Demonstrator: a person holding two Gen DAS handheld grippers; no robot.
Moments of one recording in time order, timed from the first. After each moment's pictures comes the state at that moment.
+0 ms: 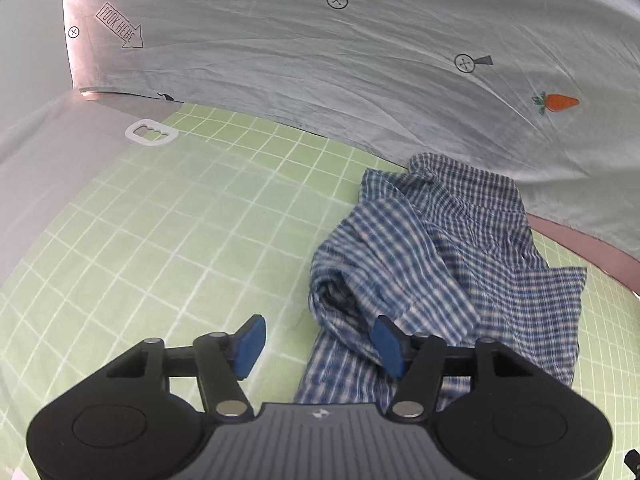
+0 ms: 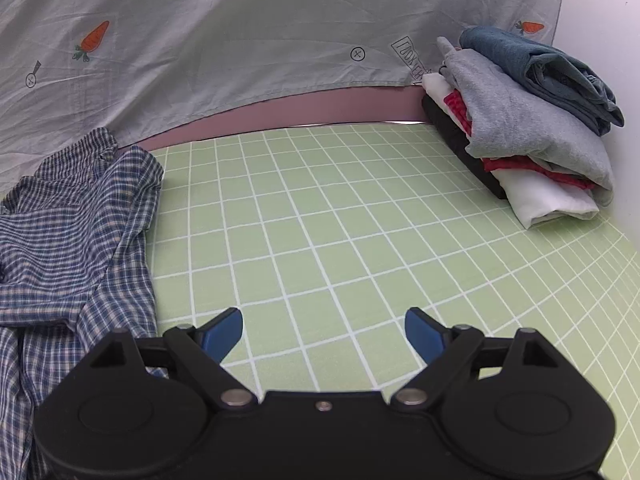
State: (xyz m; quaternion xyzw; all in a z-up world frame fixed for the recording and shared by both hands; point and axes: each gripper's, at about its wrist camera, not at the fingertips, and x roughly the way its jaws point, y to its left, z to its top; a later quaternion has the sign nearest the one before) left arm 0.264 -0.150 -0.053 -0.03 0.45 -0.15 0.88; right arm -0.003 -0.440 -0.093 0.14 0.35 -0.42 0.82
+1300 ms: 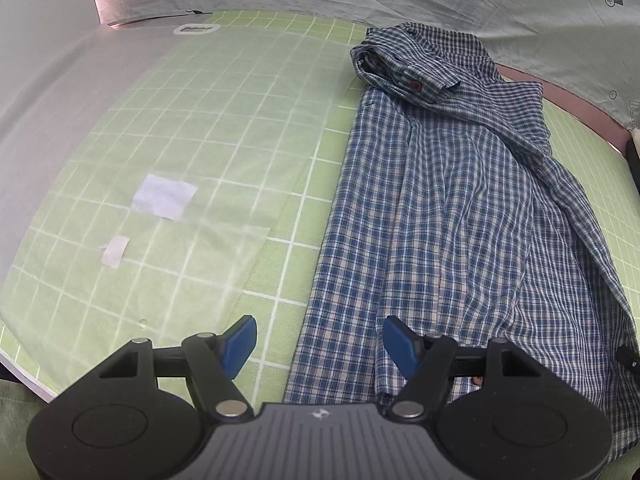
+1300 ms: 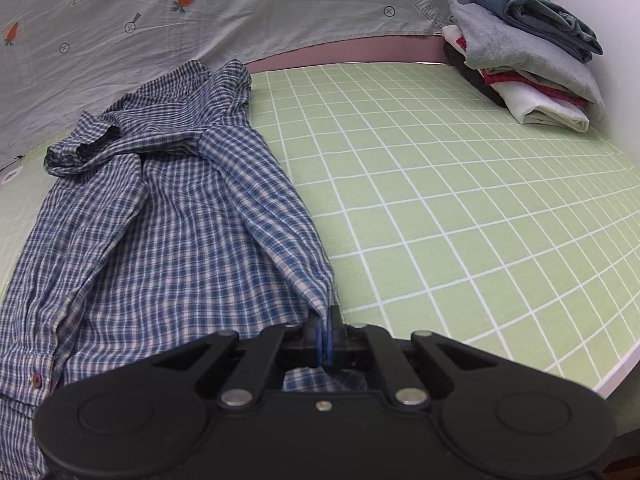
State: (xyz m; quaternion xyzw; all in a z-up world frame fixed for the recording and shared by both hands) left arm 0.089 -0.037 -0.069 0.06 0.53 -0.18 0.83; right arm -0.117 -0.279 -0.108 0.18 0.37 -0.35 0.84
